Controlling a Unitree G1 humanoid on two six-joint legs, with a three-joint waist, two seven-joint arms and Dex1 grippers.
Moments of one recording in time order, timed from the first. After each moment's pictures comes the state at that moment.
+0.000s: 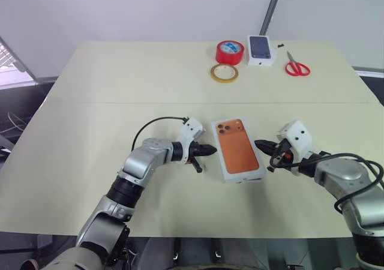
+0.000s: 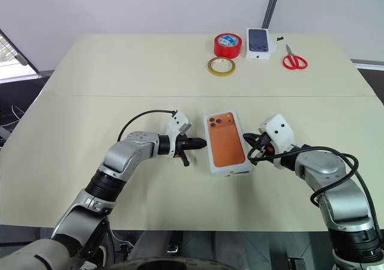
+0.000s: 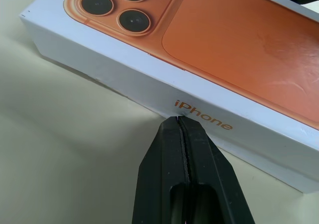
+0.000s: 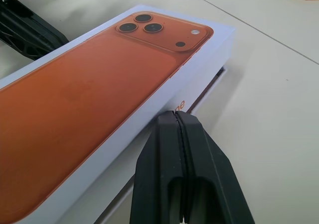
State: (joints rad) left arm -0.55 0.21 -0.30 0.10 -0.28 0.71 -0.81; right arm -0.05 -0.70 -0.15 -0.45 0.34 0.67 0.70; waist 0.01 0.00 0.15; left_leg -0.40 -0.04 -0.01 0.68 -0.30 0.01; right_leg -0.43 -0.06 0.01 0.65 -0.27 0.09
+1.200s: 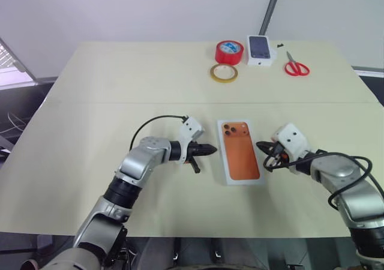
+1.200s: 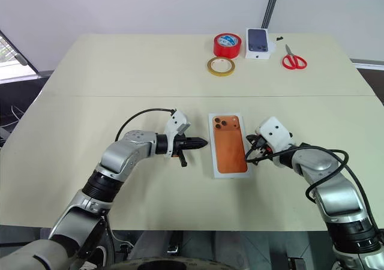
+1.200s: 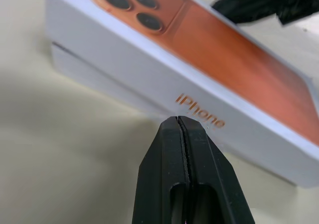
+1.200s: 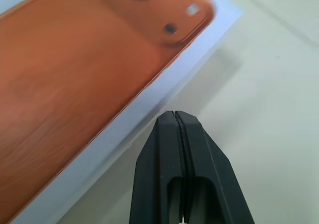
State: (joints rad) left arm -0.54 0.25 -0.29 0.07 -0.27 0.68 -0.85; right arm -0.12 -0.73 -0.07 -0.32 0.22 0.57 0.66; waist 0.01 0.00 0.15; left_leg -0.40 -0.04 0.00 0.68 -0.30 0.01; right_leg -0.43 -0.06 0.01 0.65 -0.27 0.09
